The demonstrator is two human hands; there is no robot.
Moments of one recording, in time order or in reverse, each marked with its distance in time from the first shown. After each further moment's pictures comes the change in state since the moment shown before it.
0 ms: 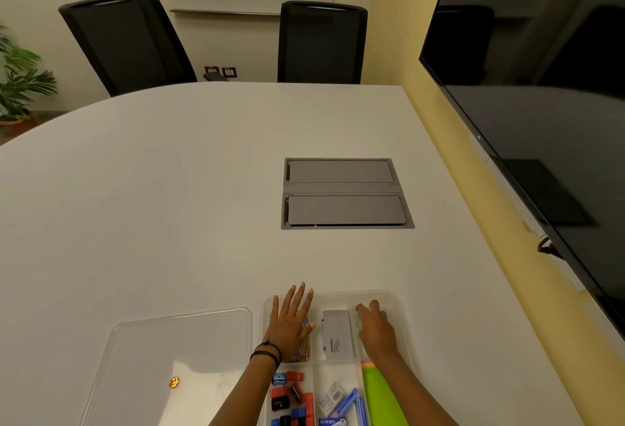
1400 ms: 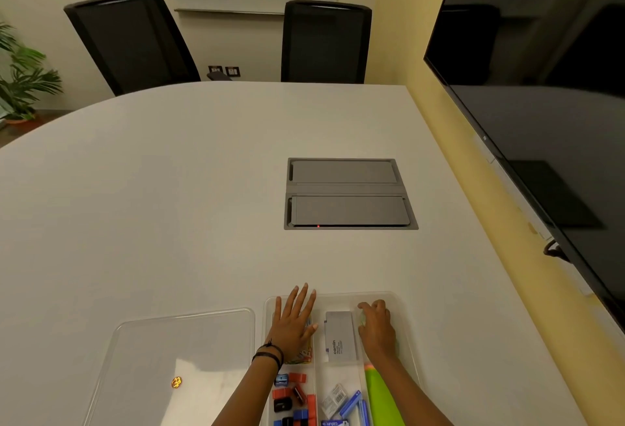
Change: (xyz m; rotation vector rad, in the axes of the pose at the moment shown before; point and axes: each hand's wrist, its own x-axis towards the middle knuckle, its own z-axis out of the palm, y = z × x) left_hand -0.002 -0.003 0.012 0.049 0.038 -0.019; right_hand 0.007 -0.006 0.008 0.146 0.102 0.095
